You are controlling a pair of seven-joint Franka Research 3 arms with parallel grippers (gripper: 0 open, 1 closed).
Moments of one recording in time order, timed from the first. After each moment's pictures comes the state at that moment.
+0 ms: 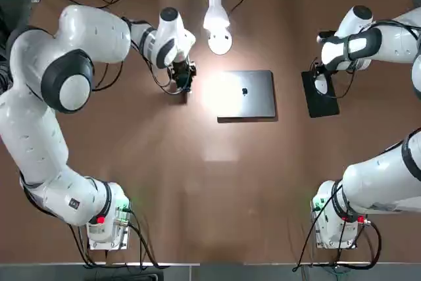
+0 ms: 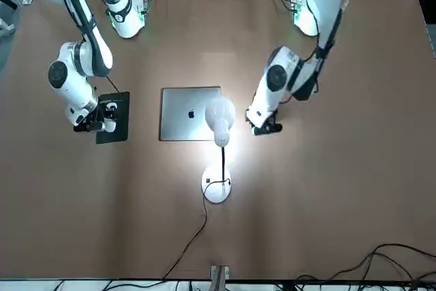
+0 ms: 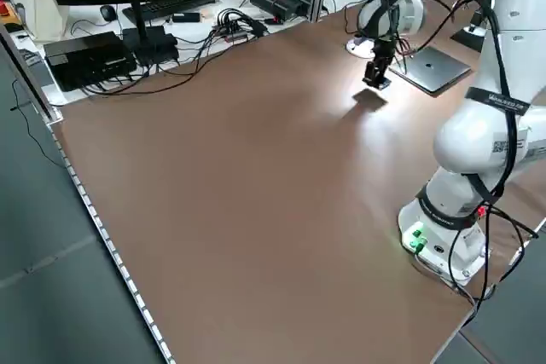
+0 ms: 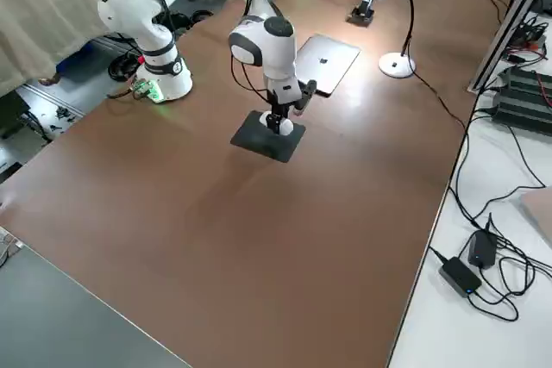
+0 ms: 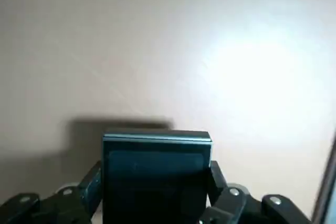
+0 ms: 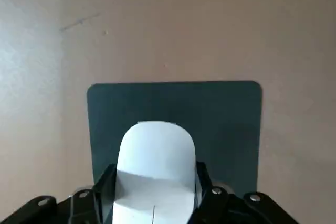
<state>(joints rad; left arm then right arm) -0.48 0.47 -0.21 -2.07 0.04 2.52 -0.80 -0.08 0.21 0.05 -2.48 -0.02 2.66 -0.10</state>
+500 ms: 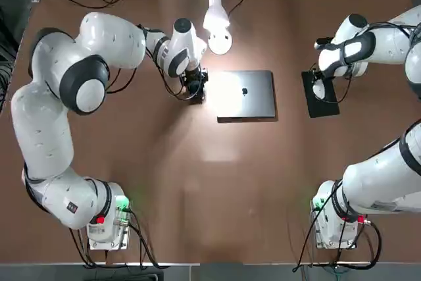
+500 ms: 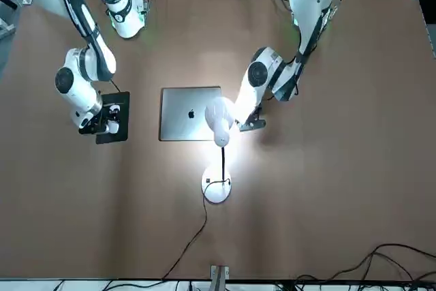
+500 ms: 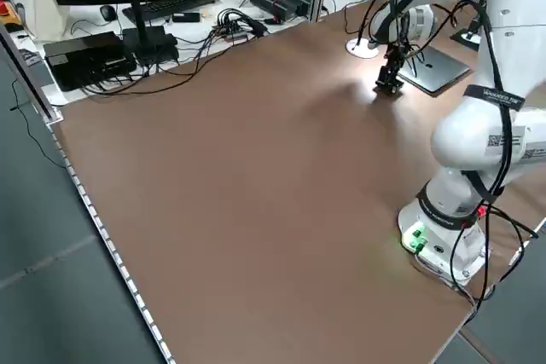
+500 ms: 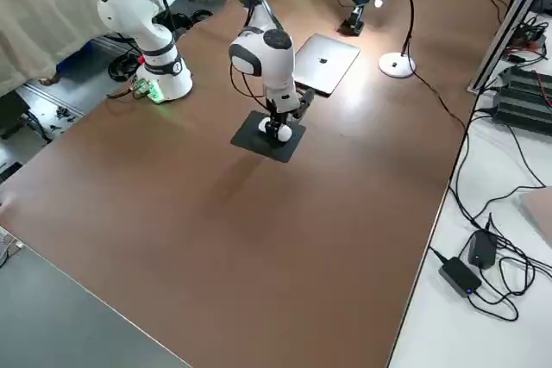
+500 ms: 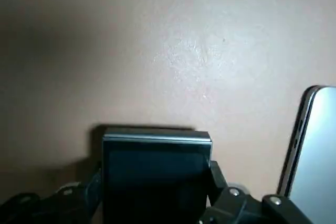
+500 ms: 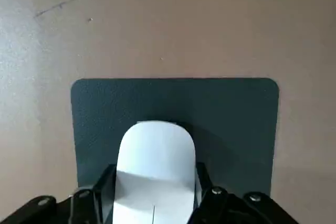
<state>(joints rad) -0.53 0.56 -0.20 -1.99 0.04 2.56 -0.86 -0.09 0.26 0.05 -2.48 -0.04 2.71 -0.10</state>
